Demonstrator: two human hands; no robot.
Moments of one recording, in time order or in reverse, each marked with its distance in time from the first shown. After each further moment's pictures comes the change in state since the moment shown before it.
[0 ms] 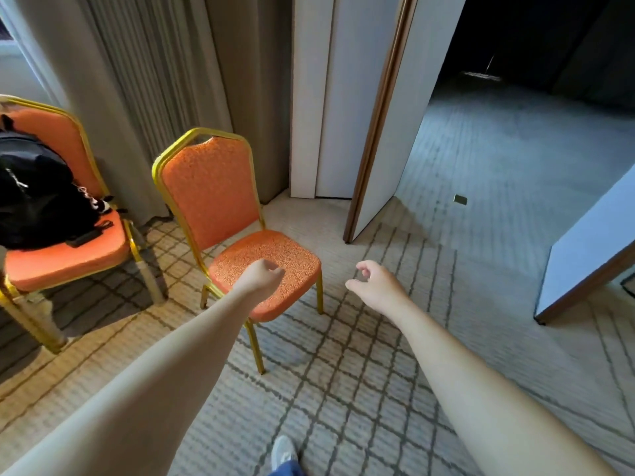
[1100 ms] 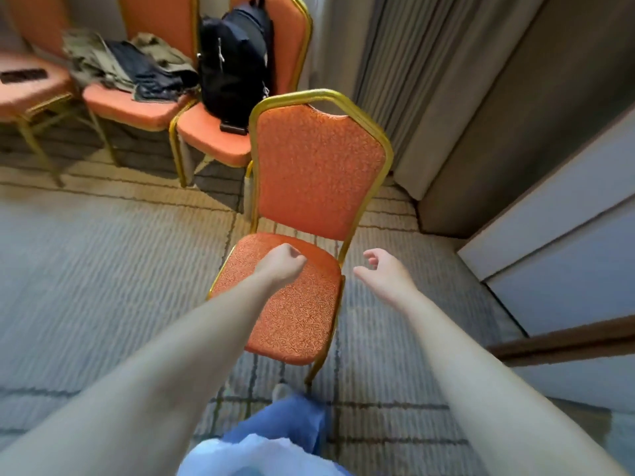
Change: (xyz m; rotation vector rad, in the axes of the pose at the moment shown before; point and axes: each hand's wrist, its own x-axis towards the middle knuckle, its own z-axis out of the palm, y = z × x) left_hand 0.436 0.085 0.060 -0.359 0.560 -0.766; right_hand 0.635 -0.129 -0.015 -0.442 -0.735 -0.676
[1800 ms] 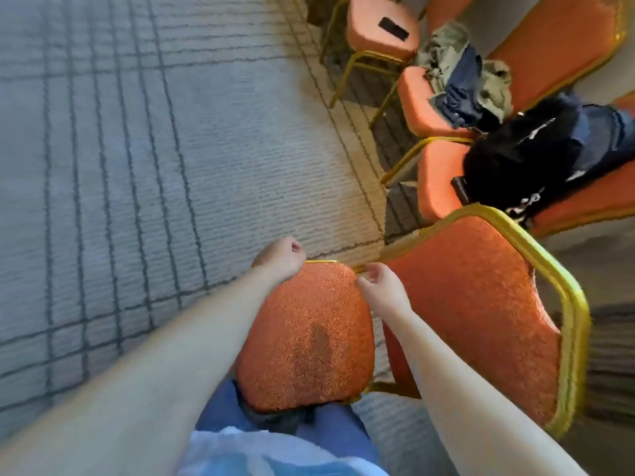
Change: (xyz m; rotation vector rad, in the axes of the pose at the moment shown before) left_hand 0.071 -0.049 -0.055 -0.518 0.686 -0.860; right_hand 0.247 -0.178 0.075 -0.537 -0.639 -0.699
